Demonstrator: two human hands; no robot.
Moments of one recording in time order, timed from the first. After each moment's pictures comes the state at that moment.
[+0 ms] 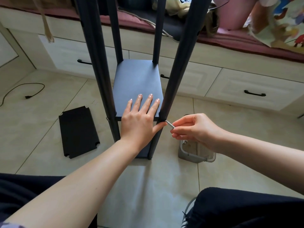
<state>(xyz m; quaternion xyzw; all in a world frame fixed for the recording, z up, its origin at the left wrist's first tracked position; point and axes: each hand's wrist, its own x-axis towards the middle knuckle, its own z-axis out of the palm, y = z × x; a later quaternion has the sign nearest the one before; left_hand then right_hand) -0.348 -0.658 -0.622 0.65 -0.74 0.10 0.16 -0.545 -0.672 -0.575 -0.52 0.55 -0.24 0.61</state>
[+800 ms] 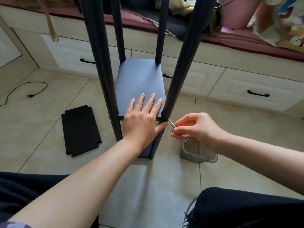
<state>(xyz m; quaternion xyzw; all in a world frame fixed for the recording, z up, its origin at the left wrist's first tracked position) -0.348 -0.659 -0.627 0.65 -0.73 0.11 0.18 -0.540 -0.672 -0.578 -0.52 0.55 -0.27 0.60</state>
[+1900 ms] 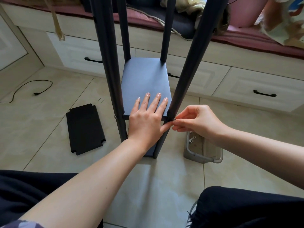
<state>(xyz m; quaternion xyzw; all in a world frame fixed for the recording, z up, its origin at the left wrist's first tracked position) -0.348 -0.658 -0.626 0.65 -0.73 0.10 0.18 -0.524 -0.684 -0.573 -0.59 0.53 -0.28 0.54</state>
